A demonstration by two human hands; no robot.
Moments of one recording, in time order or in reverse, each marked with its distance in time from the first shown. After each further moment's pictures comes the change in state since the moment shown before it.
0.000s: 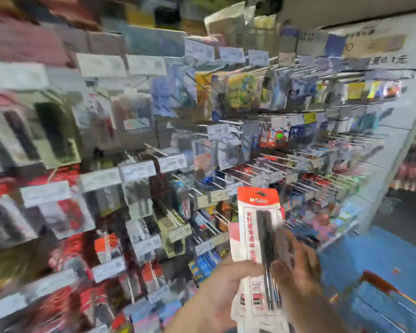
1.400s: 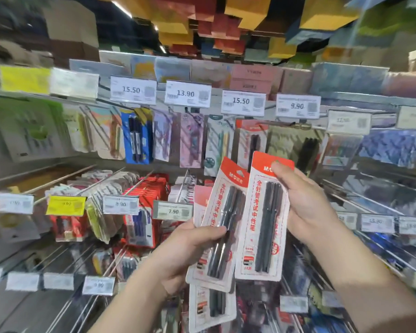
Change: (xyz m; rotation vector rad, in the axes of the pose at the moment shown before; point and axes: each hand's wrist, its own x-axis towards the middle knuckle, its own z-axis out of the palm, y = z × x) left_hand -0.293 0.177 -0.379 0.017 0.395 0.506; right_hand -0.022 -0.388 0.358 0.956 -0.697 0.150
